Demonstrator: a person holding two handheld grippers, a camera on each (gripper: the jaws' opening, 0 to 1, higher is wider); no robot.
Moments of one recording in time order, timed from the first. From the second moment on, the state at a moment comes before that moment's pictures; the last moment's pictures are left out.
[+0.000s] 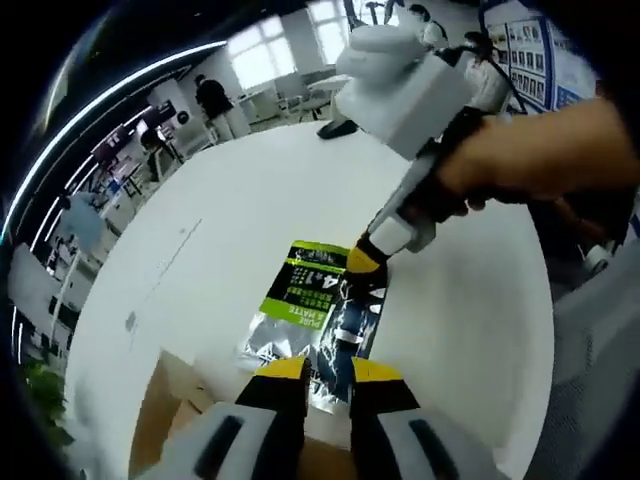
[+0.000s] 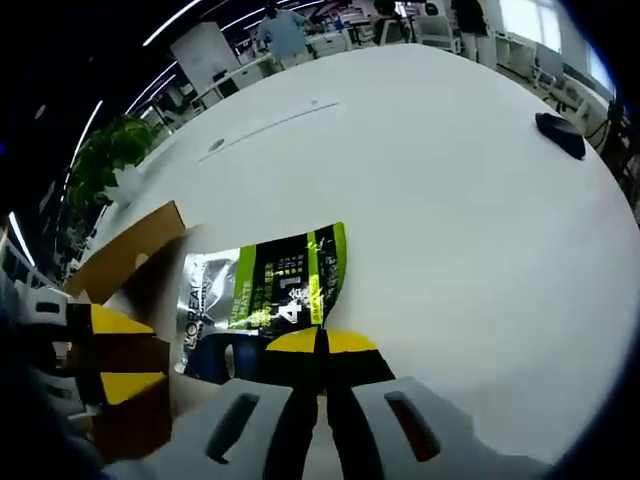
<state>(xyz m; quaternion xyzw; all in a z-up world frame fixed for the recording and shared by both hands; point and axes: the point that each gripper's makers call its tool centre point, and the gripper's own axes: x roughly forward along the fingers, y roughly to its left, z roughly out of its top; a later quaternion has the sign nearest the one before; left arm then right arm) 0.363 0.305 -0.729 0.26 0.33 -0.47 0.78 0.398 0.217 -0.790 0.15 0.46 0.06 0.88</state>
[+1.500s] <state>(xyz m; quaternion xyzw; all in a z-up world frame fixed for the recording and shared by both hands) 0.333 0.389 -0.664 0.14 0.30 -0.40 0.85 0.362 0.242 -0.709 0.04 0.37 0.15 0.91</state>
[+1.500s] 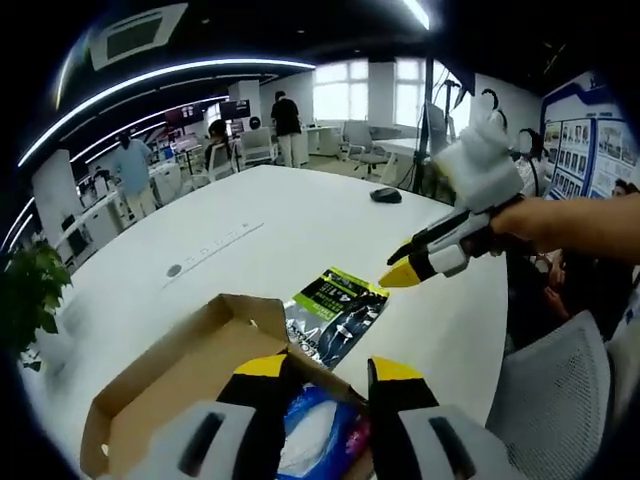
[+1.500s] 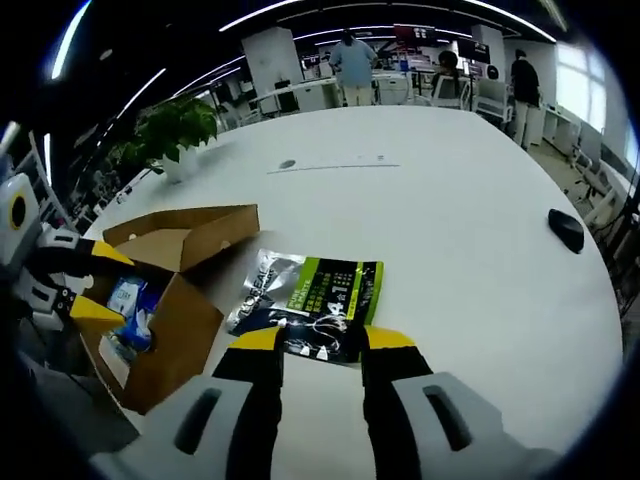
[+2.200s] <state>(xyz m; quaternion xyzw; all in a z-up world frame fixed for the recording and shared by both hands) 0.317 0.456 -0.639 0.11 0.28 -0.36 0.88 0.320 0.275 -0.661 0.01 0.34 0.19 0.92</state>
